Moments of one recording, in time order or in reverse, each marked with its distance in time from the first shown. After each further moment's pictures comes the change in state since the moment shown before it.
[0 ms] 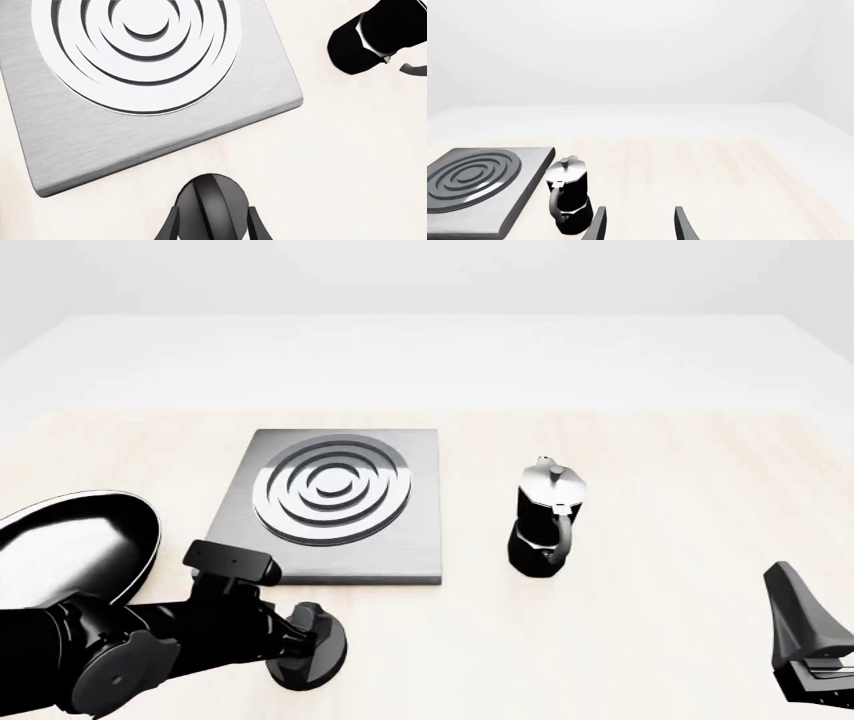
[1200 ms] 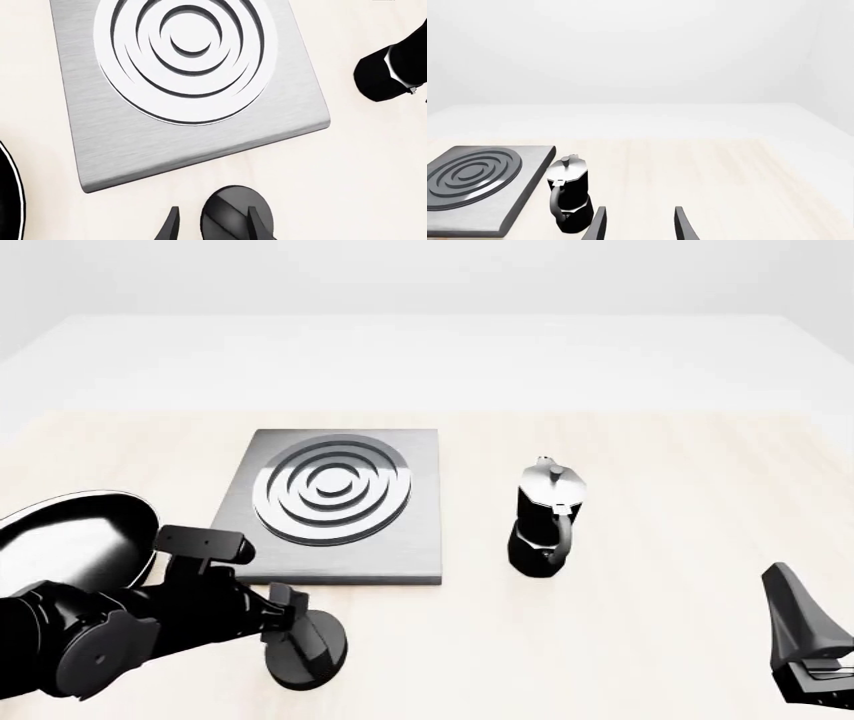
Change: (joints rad) left arm 0.118 -0.025 -0.007 -0.004 0.033; right arm 0.006 0.000 0.000 0.003 -0.006
